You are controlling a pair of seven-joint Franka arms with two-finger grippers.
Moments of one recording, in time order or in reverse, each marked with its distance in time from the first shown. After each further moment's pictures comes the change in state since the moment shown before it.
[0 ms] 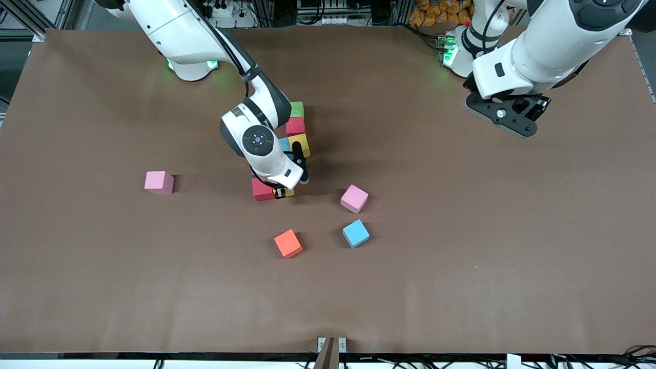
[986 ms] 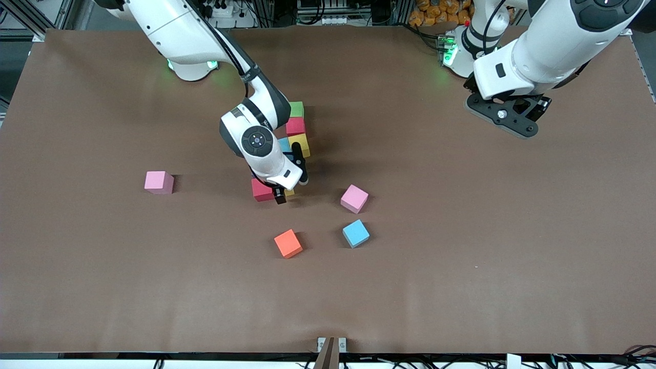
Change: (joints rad) left arm 0.003 0.001 0.000 0.000 0.000 0.000 0.000; right arm 0.000 0.000 -0.004 0.000 0.002 0.000 0.006
